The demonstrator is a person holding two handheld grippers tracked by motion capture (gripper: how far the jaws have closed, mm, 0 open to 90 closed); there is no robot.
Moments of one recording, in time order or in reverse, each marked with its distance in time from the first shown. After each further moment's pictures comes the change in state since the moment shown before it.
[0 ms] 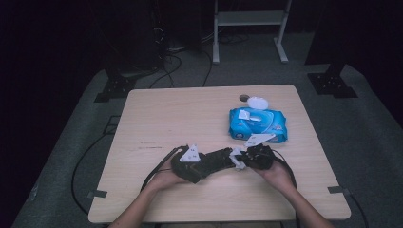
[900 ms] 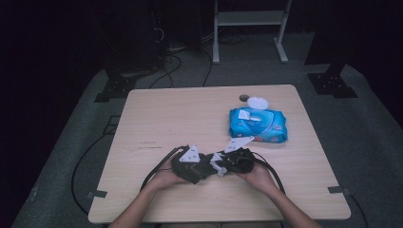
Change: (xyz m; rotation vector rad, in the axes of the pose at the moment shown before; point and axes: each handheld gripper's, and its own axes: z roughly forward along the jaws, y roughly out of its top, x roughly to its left) left arm 0.000 -0.001 0.000 -0.015 -0.030 -0.010; right arm 0.040 0.025 0.037 -0.015 0.137 -0.088
